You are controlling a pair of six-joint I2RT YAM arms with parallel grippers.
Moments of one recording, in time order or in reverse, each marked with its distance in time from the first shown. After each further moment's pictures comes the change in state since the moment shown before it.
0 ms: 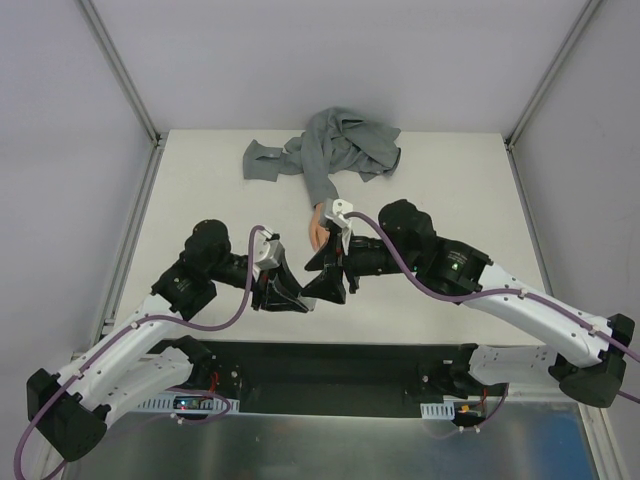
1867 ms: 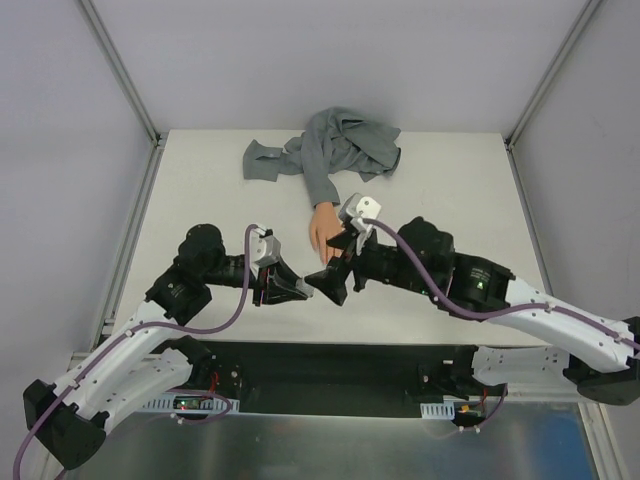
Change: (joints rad) left arm 0.014 -0.063 -0.021 -0.025 -0.200 0.041; right arm 0.195 -0.083 0.015 -0.031 0.557 0.026
